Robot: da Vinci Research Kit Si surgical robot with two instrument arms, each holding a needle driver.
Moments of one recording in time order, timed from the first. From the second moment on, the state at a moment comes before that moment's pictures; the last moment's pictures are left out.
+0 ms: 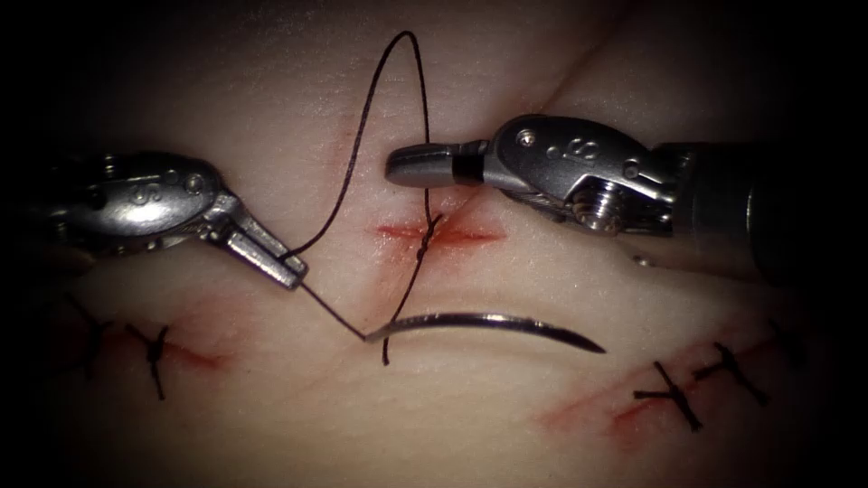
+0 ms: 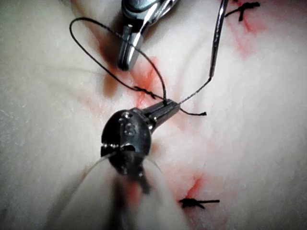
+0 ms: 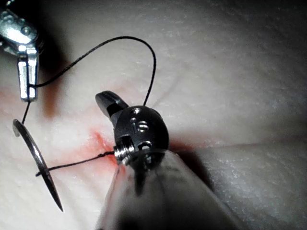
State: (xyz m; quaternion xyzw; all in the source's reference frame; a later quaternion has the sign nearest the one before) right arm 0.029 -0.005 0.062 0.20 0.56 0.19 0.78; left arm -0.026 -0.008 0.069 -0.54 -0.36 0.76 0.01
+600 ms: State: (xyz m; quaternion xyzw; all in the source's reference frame) right arm 0.030 -0.003 0.062 0.17 0.62 0.23 0.73; left arm -0.030 -0.009 0.071 -0.51 -0.38 0.77 0.02
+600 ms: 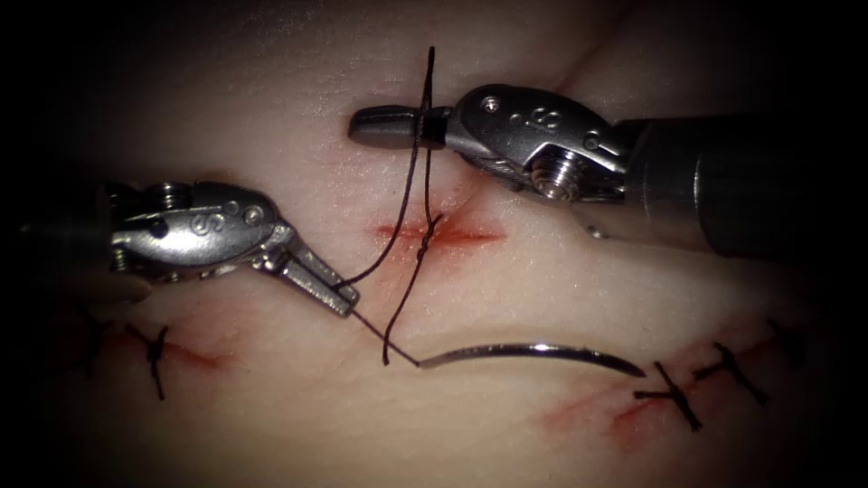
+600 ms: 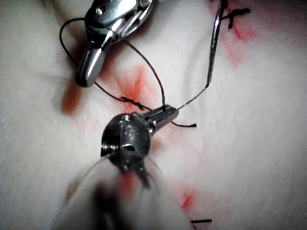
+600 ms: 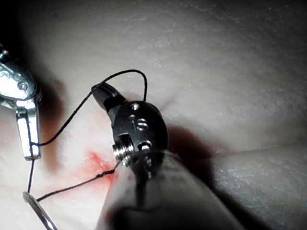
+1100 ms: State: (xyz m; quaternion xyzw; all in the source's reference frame) right arm 0.031 -0.003 0.058 0.24 0.69 0.20 0.65; left arm -0.031 -0.007 0.075 -0.47 -0.34 0.81 0.08
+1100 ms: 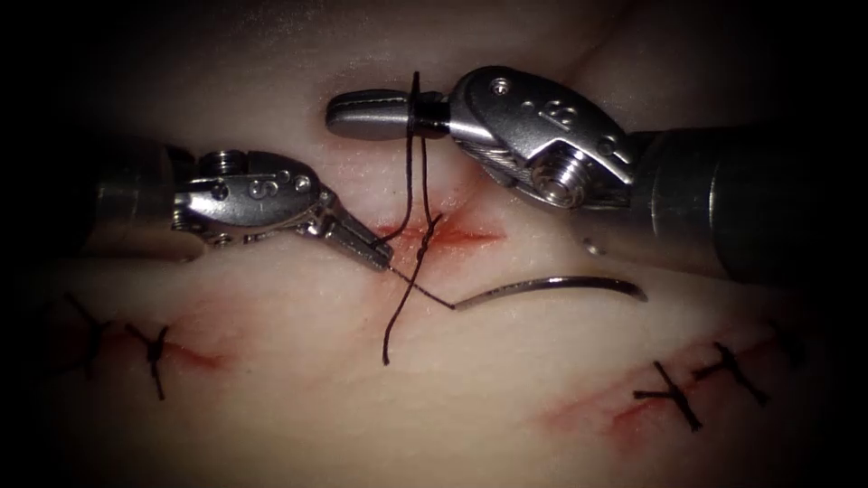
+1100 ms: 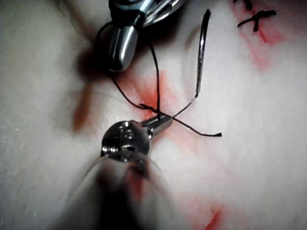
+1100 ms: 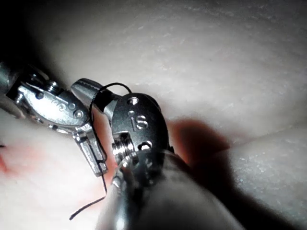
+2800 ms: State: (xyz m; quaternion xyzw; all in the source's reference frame) right arm 0.032 -0.007 0.063 0.45 0.47 -0.16 0.75; left arm -0.026 -0.008 0.068 -0.45 -0.47 0.76 0.01
